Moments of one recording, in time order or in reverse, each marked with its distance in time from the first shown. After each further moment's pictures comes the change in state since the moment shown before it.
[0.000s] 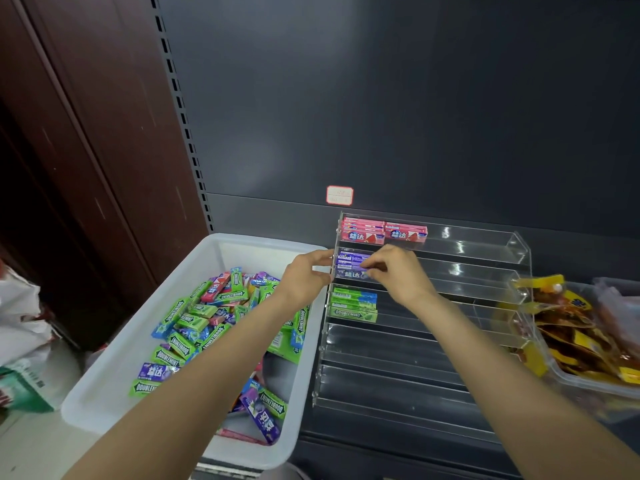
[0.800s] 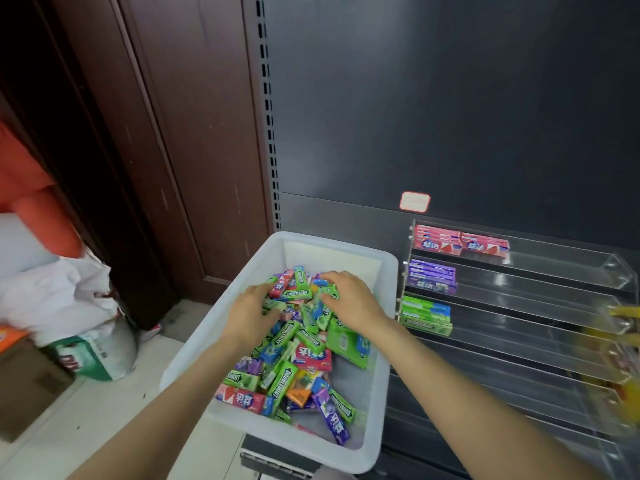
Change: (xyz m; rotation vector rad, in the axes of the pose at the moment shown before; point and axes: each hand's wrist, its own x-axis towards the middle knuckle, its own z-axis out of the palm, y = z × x) left_hand -0.068 -0.106 -0.133 0.542 0.242 -0.160; right_hand 0.020 -0.117 0.122 0.109 -0.214 -0.130
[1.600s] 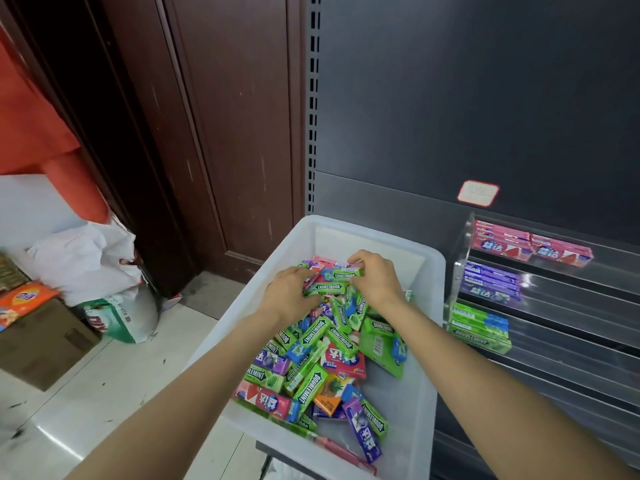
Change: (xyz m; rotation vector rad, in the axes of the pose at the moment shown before) left_hand 0.049 -0.014 0.016 0.121 -0.114 0.045; right_hand 0.063 0.010 0.032 0.062 0.093 0.144
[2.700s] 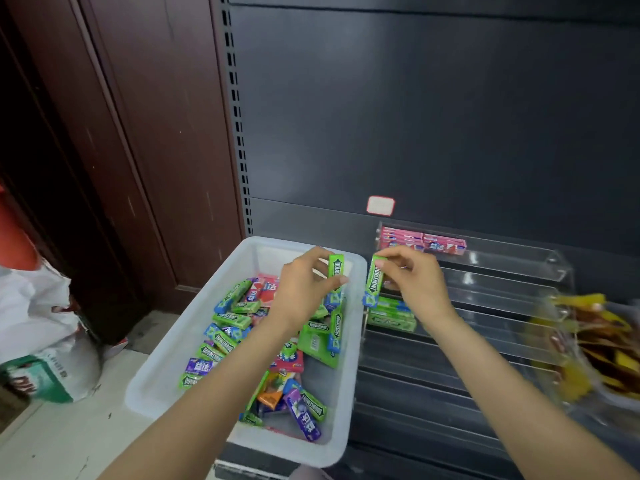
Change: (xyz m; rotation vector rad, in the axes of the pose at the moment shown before) left_hand -0.046 0.136 -0.014 -0.595 0.173 0.223; right_hand -0.104 0.037 -0.141 0.557 0.341 -0.021
